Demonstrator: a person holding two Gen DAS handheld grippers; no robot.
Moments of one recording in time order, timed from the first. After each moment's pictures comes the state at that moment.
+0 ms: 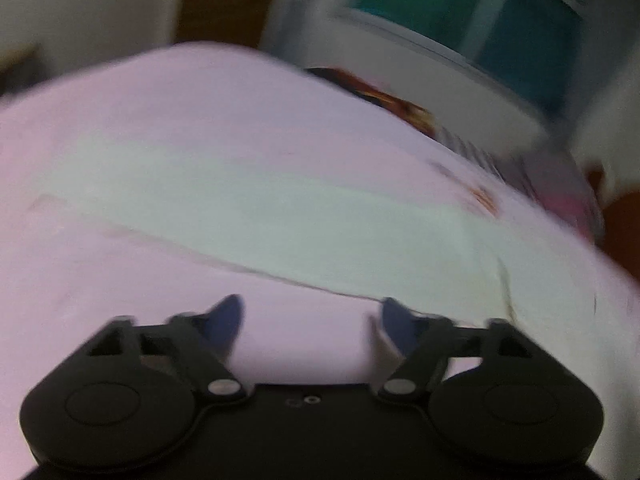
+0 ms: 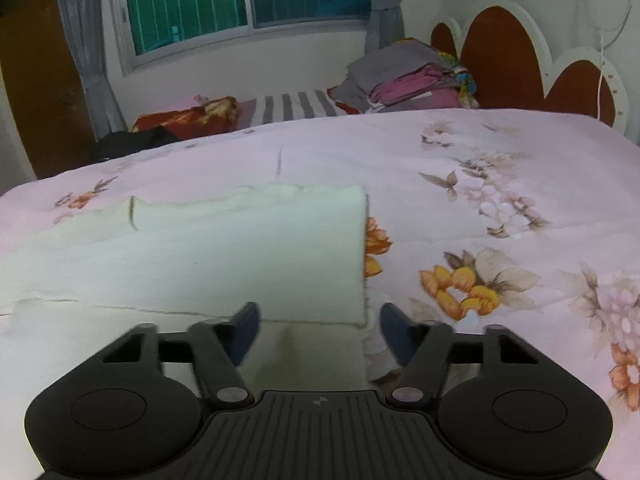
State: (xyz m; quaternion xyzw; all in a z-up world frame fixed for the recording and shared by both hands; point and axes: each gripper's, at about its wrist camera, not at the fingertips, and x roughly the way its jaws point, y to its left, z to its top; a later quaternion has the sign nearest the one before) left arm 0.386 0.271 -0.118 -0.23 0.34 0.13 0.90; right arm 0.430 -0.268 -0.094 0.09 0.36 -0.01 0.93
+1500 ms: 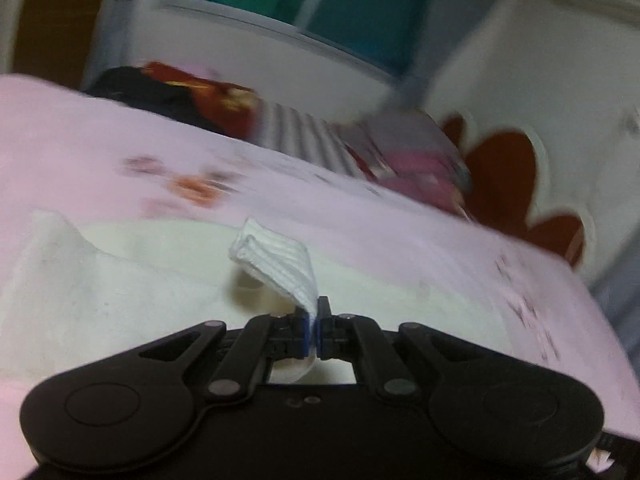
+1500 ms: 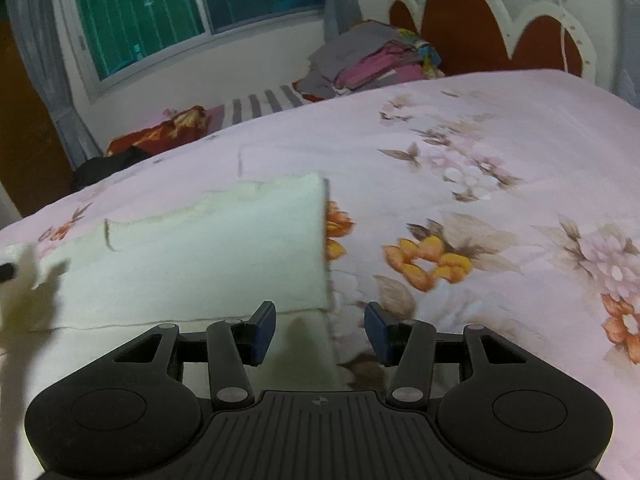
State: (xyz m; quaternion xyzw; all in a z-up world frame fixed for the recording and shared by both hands) left arm 0.570 0.018 -0.081 -0.15 0.34 -0.12 0.92; right arm 0.422 -0.299 -0.099 0.15 0.37 -0.05 0.92
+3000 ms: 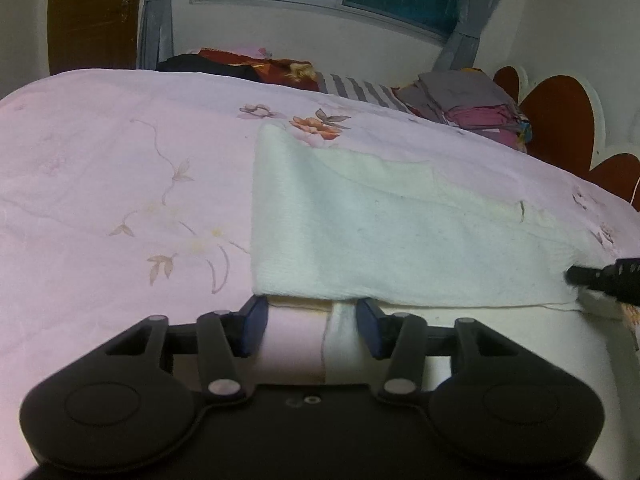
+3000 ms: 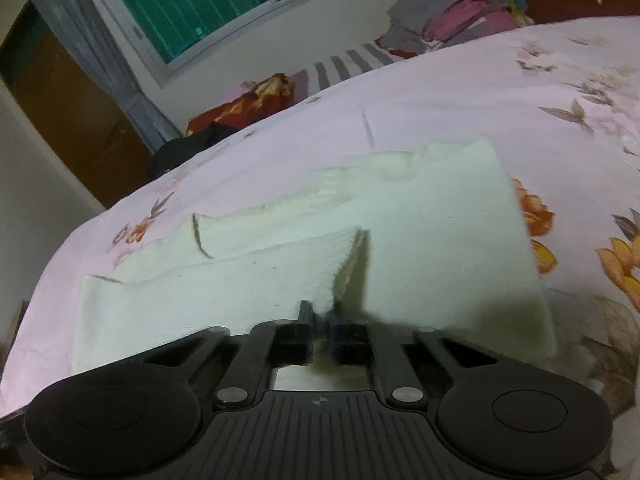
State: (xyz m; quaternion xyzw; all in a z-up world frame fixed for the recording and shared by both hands) left arm 0.465 0.122 -0.137 -0.07 0.38 -0.03 0.92; right arm 0.505 -0.241 -0.113 0.22 0.40 0.09 0.89
